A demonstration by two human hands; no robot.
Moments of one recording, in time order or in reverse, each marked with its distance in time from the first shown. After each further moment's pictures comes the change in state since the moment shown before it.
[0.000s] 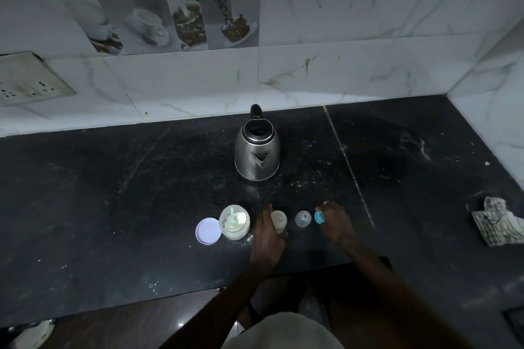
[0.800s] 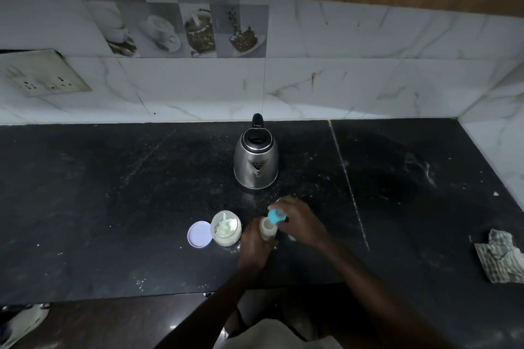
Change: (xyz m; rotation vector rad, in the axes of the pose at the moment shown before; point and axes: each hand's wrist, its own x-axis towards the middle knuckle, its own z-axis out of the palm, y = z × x) left_hand 0.007 0.017 0.000 -0.164 0.249 -0.019; right_hand 0.006 -0.063 -0.039 0.358 0.043 -0.556
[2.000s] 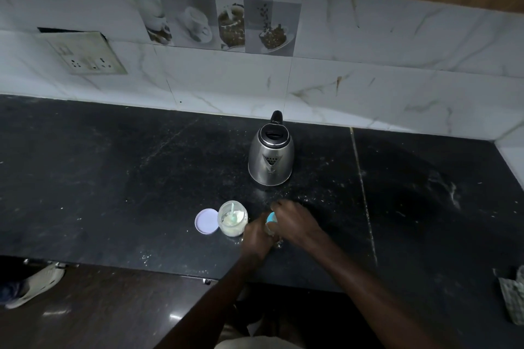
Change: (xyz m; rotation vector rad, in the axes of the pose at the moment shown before) left_hand 0.000 -0.005 0.002 0.030 -0.005 -0.102; right_hand 0.016 -0.026 0.028 -0.571 -0.182 -0.004
